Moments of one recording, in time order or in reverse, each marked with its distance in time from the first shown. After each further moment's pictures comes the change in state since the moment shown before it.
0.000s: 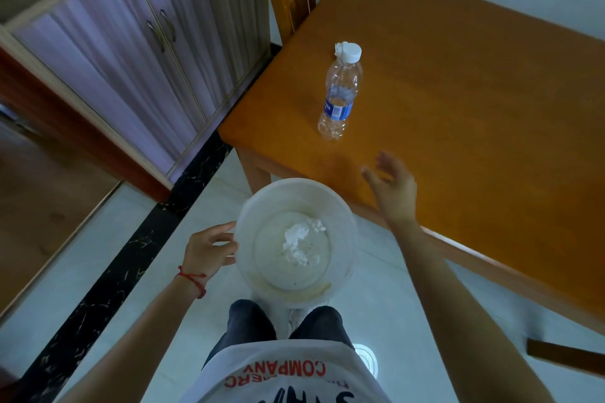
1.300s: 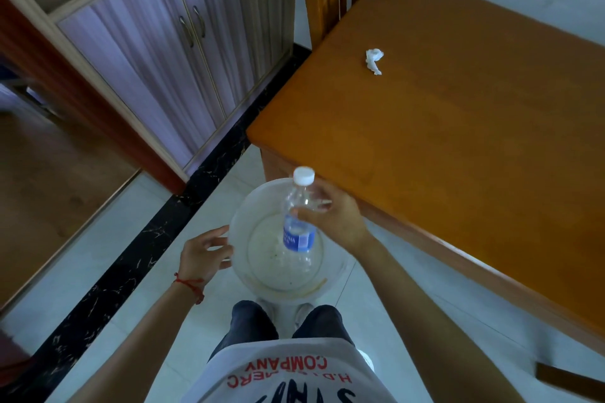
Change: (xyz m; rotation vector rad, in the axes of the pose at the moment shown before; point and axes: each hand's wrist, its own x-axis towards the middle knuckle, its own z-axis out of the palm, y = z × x) left_hand 0.009 -0.018 -0.044 -0.077 0.111 -0.036; right_hand -0.048 -0.042 0.088 -0.012 -0.560 -0.148
